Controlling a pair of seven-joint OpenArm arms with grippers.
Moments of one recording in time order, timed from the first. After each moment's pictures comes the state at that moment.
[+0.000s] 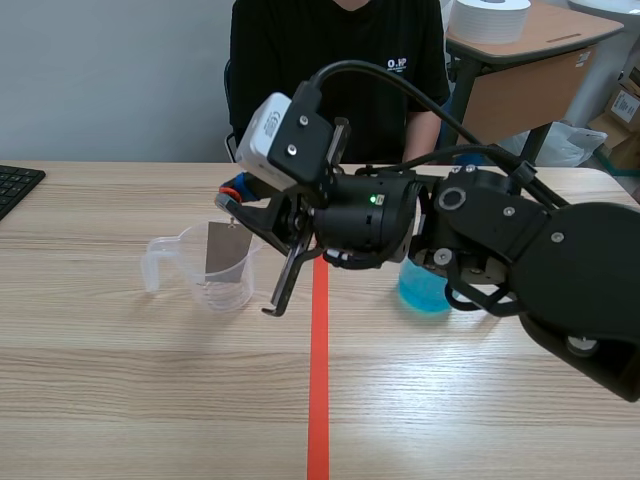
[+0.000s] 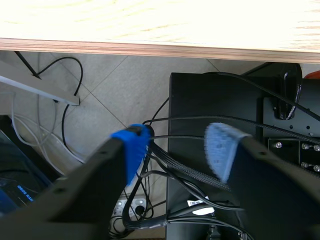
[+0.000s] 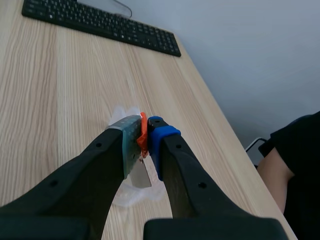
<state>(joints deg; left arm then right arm) 54.9 -16.2 -14.1 77.1 -15.5 -18.4 -14.0 19.3 20.1 -44.3 79.3 -5.3 25.8 20.4</state>
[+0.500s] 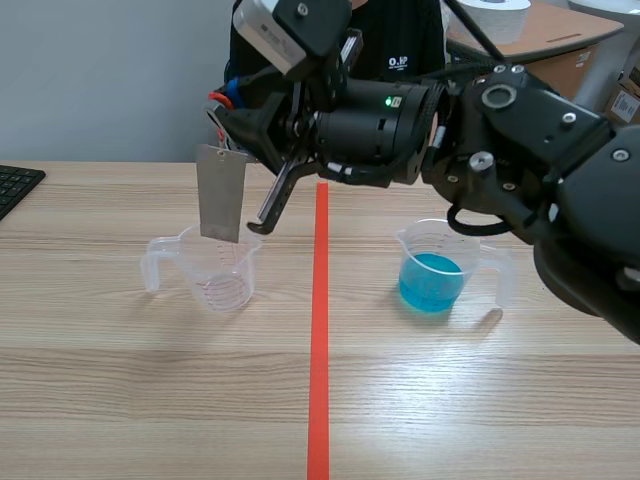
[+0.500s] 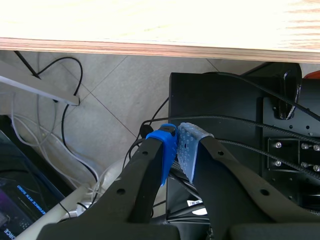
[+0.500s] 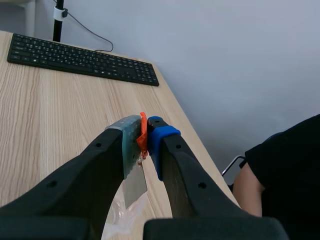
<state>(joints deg) 54.9 -16.2 -14.1 77.1 -15.5 -18.4 -14.0 20.2 20.2 -36.6 90.5 3.0 31.0 9.5</state>
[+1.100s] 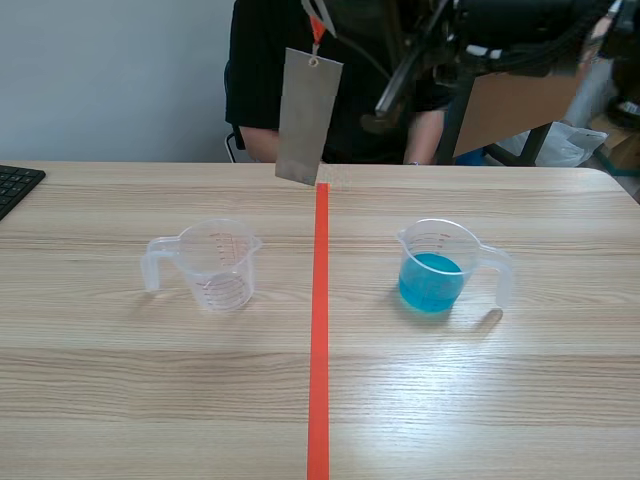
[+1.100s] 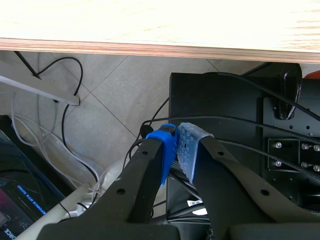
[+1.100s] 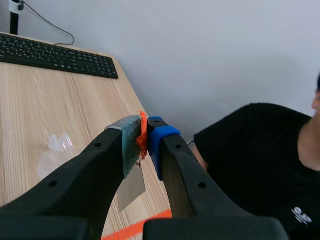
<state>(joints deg) 54.9 -16.2 -14.1 77.1 -15.5 -18.4 -14.0 16.6 33.8 -21.7 108.1 16.6 33.6 -3.0</state>
